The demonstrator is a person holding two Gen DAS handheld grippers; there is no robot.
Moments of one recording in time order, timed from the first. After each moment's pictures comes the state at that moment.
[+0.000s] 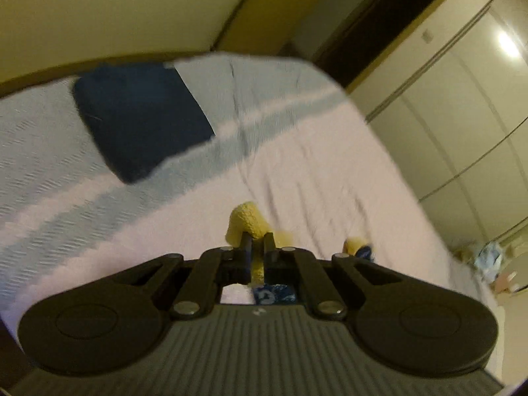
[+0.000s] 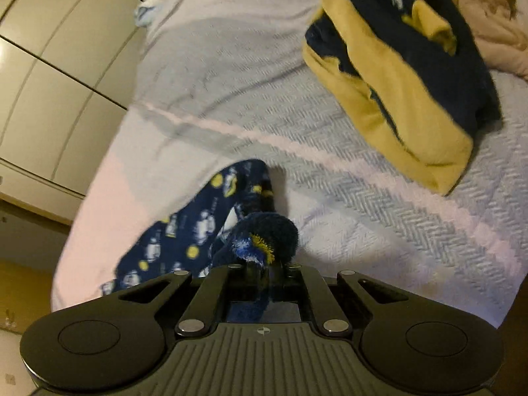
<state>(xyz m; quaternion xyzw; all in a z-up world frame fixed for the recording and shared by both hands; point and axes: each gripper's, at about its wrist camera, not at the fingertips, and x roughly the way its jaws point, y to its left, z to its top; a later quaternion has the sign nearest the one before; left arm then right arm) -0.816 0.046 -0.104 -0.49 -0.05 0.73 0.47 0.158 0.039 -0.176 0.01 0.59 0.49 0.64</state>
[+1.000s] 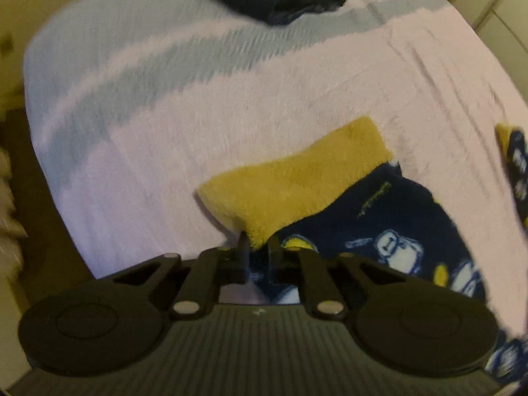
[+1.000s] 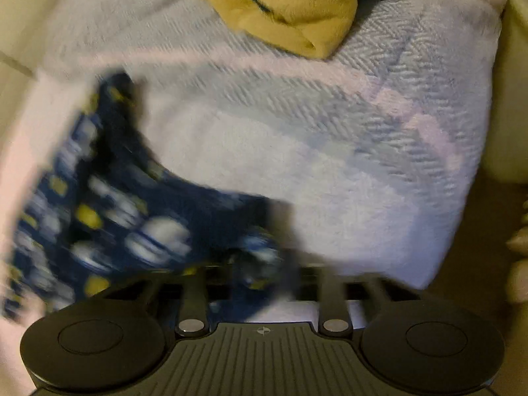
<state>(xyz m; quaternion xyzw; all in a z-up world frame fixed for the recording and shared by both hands) -0.775 -0.003 -0.291 -0.52 0.16 0.77 0.33 0.133 -0.010 -0.296 -0.13 0.63 0.36 0.68</state>
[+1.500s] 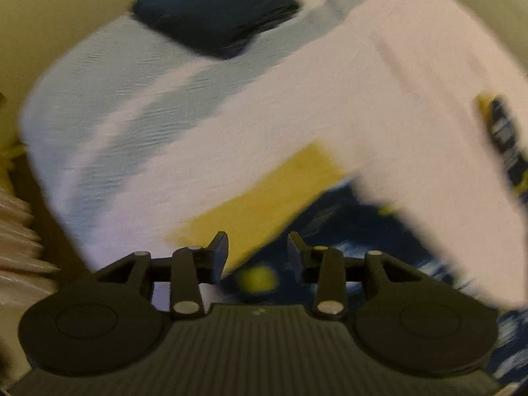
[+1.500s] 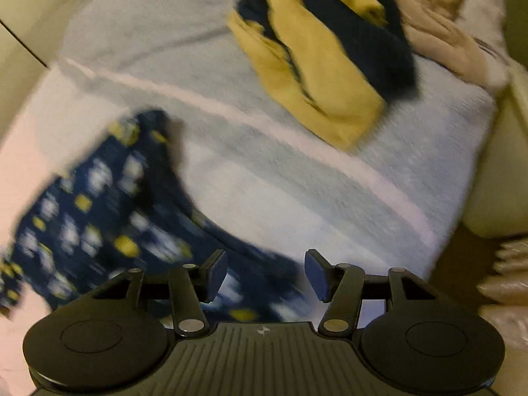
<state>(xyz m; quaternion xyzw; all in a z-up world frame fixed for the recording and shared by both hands) -0.751 0.052 -0.226 -0.53 0.20 0.74 0.36 0.130 0.037 -0.207 -0.13 0.57 0.40 0.71</state>
